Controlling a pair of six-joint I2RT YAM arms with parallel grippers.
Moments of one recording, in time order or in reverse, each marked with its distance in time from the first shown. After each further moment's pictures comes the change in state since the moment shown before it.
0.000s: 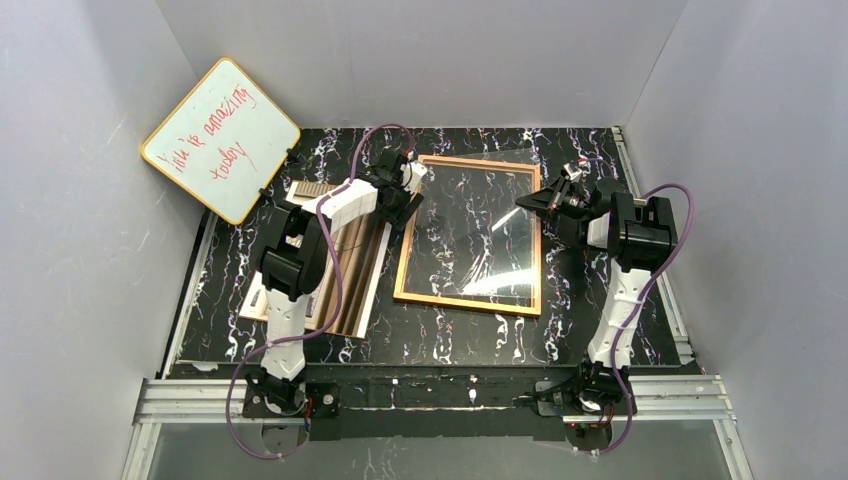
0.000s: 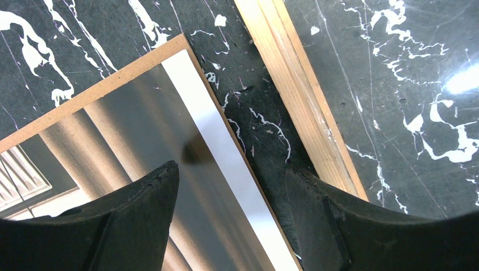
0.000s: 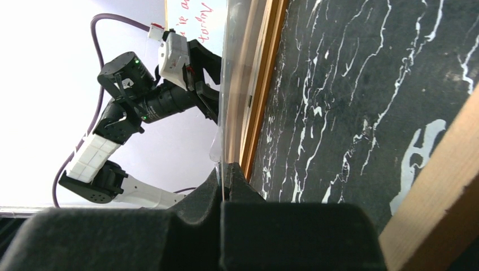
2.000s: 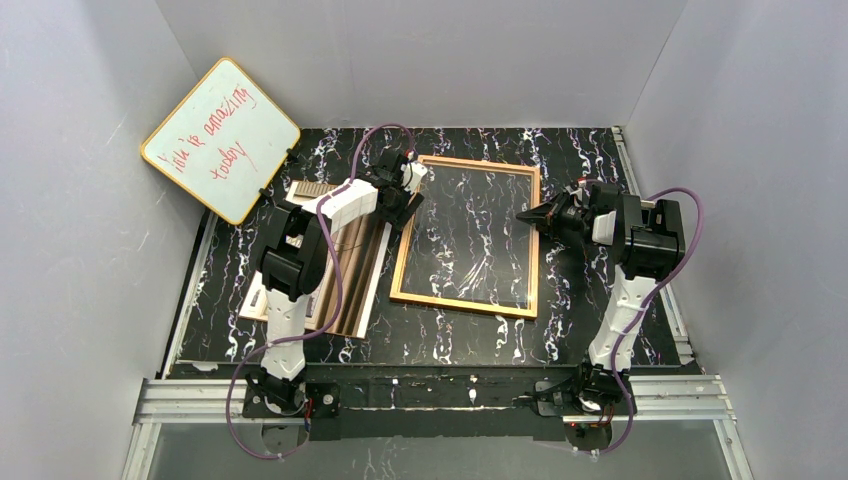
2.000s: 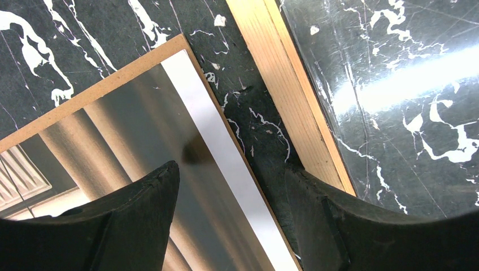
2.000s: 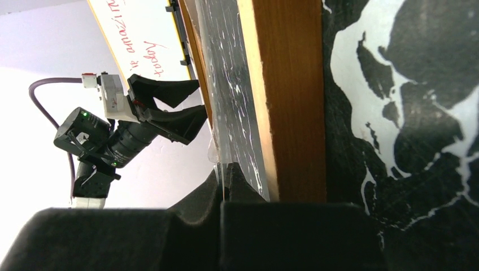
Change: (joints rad) left arm -0.002 0.000 0.000 0.000 0.000 -0.002; right arm -0.002 -0.101 -0.019 -0.693 0.174 -0.307
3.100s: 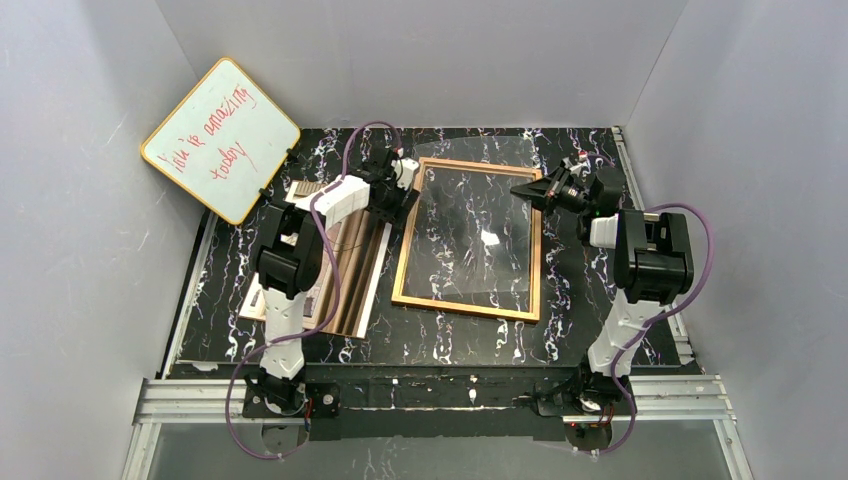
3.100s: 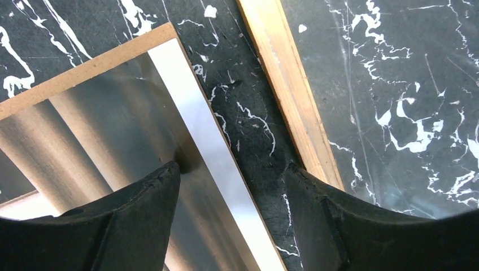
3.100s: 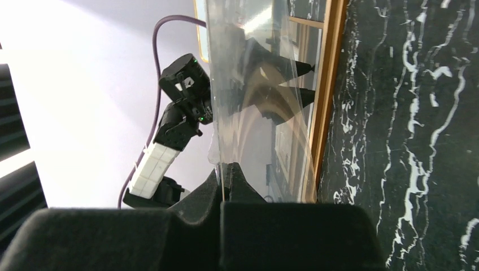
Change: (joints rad) left arm 0.046 0.000 0.013 -0.034 0.129 -0.087; right arm 0.063 -0.222 -0.122 0.454 -0.057 0.444
